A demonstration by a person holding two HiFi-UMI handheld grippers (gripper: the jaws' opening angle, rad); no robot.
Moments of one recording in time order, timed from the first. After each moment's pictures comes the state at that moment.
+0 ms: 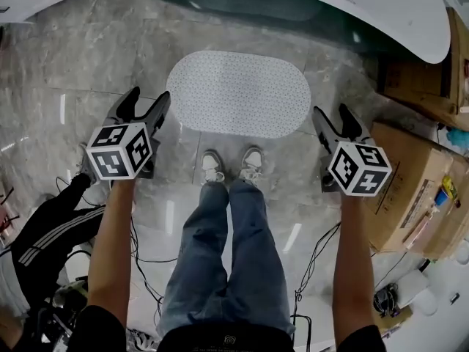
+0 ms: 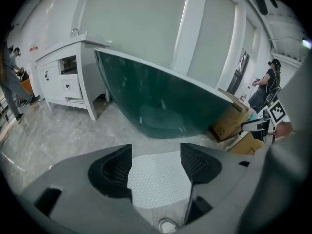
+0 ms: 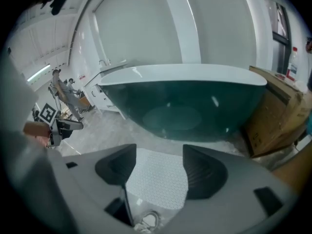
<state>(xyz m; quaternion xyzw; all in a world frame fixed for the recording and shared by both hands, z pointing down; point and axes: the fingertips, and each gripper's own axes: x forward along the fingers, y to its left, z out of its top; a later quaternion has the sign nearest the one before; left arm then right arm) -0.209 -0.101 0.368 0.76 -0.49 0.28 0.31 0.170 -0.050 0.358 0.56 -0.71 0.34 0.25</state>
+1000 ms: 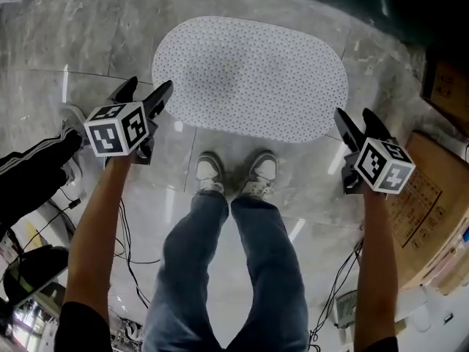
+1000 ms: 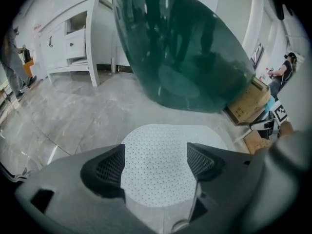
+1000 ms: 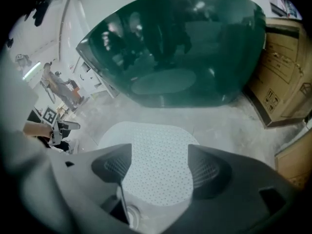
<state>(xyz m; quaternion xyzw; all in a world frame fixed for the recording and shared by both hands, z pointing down) -0.240 -0.065 0.638 0.72 -0.50 0.32 0.36 0.204 -0.017 0.618 0.54 -0.69 0.40 0.28</state>
